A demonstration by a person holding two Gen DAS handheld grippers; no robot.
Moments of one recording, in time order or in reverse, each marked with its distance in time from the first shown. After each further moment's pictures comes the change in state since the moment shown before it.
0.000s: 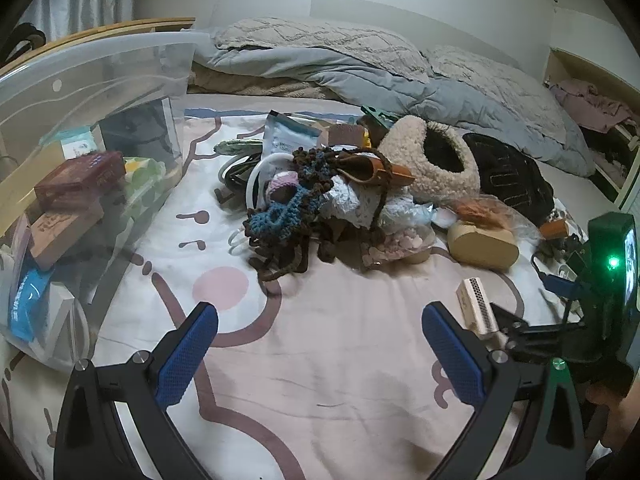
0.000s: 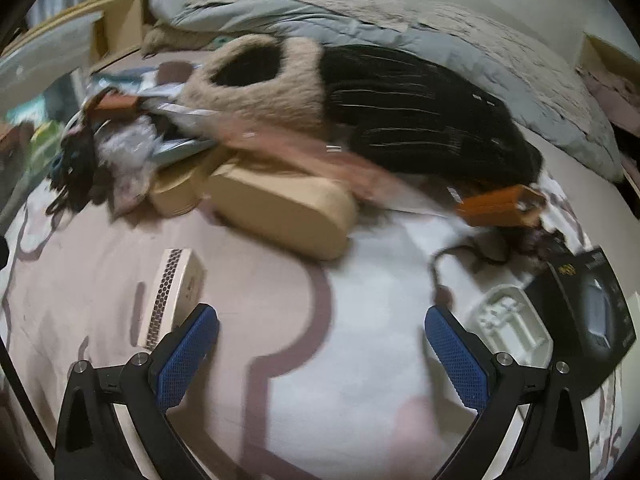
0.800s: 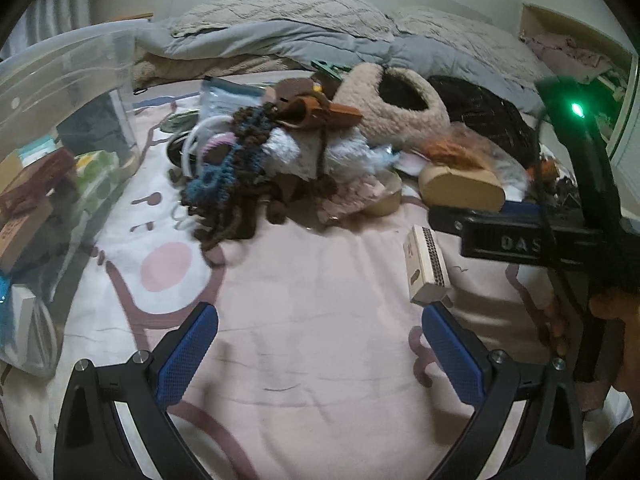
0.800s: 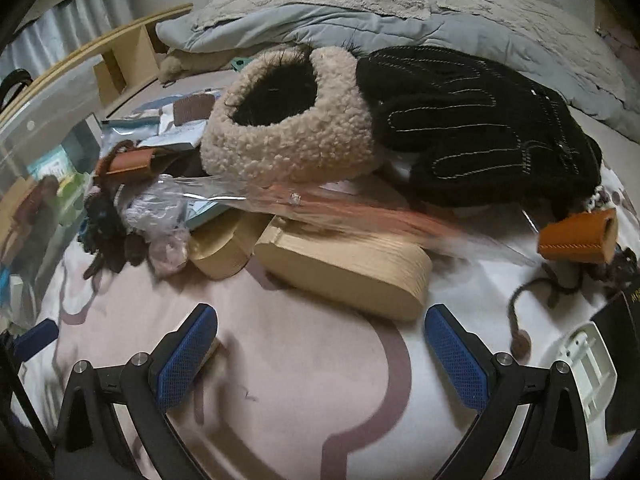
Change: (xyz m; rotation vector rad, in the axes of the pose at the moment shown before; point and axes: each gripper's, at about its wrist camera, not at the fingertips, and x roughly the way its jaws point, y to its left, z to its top) left arm 0.027 -0.036 -0.019 0.126 0.096 -0.035; right arm 0.026 -0.003 0.036 0.134 0.011 0.193
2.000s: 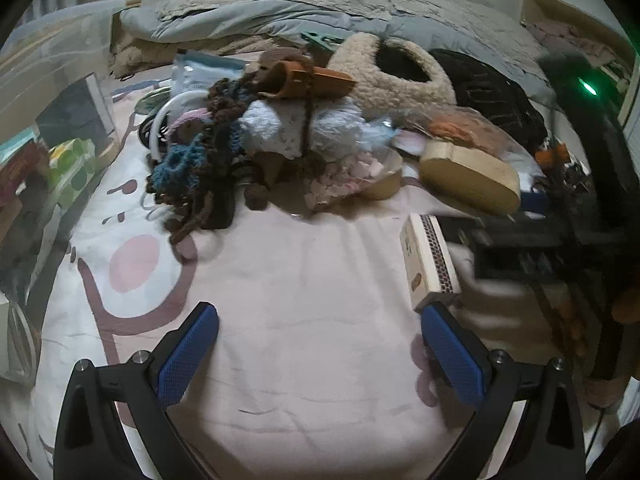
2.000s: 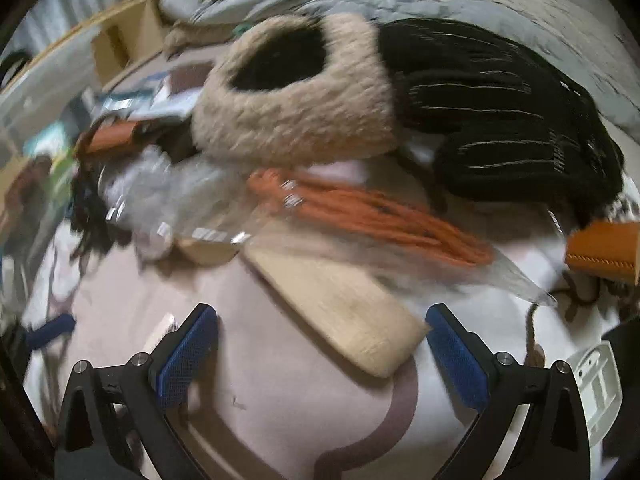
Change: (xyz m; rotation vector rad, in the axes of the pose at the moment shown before) left arm 0.025 -0.002 0.006 -0.011 0.061 -0.008; right arm 0.017 0.012 0.005 -0.091 0.101 0.029
